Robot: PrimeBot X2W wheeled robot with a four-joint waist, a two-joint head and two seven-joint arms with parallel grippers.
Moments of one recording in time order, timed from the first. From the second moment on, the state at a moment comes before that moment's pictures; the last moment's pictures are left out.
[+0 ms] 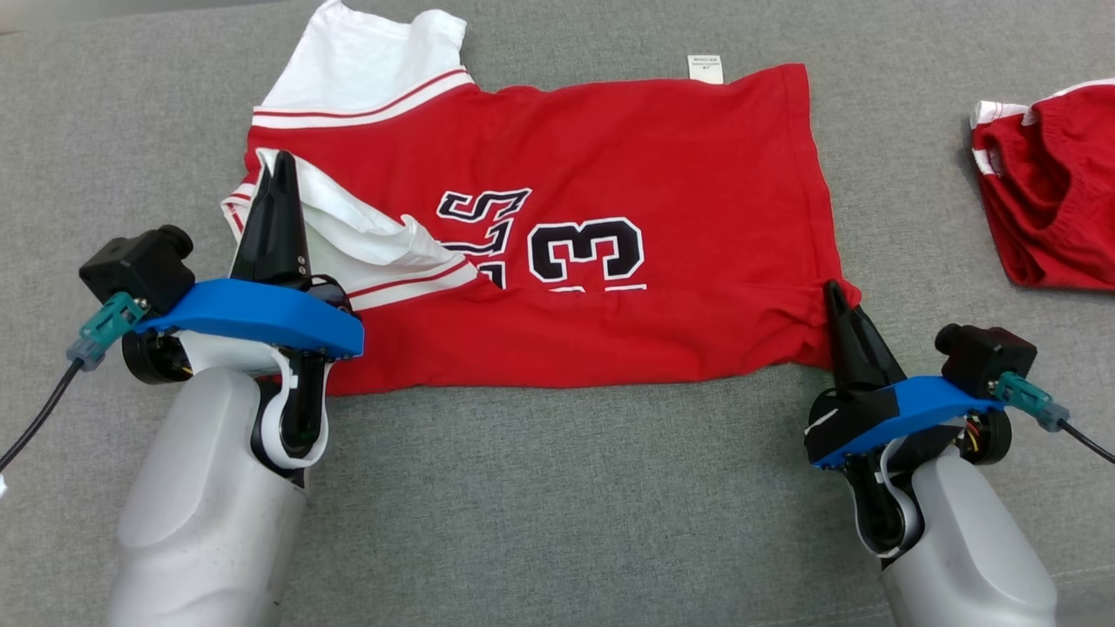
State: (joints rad) left arm -0.59 0.16 -0.24 0.51 -0.68 -0.06 -0.24; right arm -0.45 -0.05 0.05 0.57 0.42 0.13 -0.22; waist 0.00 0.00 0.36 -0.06
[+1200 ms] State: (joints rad) left arm -0.23 0.22 -0.15 0.31 -0.72 0.02 0.02; right arm -0.17 -0.05 -0.07 0.16 0.19 0.13 -0.12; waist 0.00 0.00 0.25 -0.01
